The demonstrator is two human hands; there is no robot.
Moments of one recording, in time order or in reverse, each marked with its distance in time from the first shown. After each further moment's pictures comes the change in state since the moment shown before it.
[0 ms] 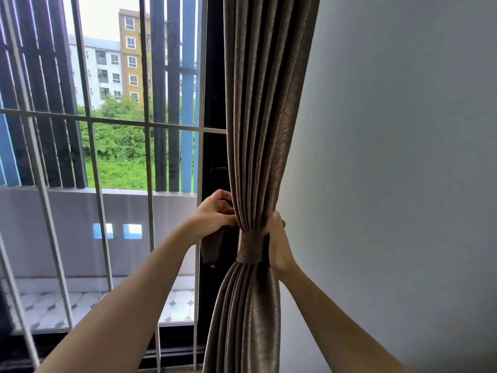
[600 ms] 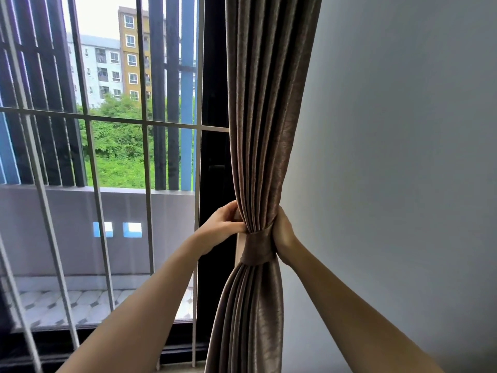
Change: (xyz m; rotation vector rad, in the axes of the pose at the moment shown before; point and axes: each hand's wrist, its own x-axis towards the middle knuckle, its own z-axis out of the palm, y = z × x) left_hand -0.015 -0.003 0.032 -0.115 -0.102 0.074; right_hand 0.020 -0.020 -0.012 0.047 0.026 0.158
